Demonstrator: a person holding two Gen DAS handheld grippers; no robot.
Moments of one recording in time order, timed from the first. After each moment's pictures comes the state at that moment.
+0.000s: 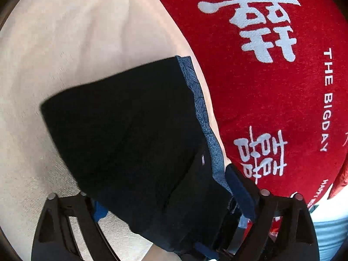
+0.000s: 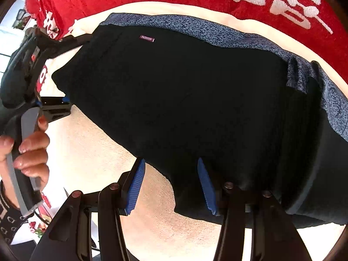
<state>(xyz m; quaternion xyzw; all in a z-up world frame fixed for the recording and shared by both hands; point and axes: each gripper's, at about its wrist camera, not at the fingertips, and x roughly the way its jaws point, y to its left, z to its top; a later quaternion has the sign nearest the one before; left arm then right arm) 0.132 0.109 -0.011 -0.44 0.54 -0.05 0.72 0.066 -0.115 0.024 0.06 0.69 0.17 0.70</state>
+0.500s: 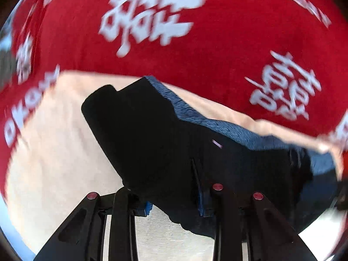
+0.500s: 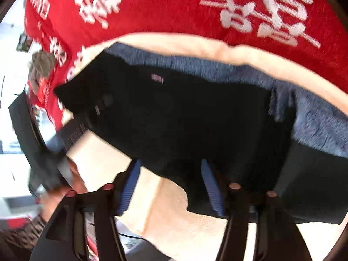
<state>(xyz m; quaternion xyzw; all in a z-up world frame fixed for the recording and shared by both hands) 0.123 0.003 0.059 -0.01 0.50 -0.05 0.86 0.120 -0.155 0.085 0.16 0.69 0.18 0.69</state>
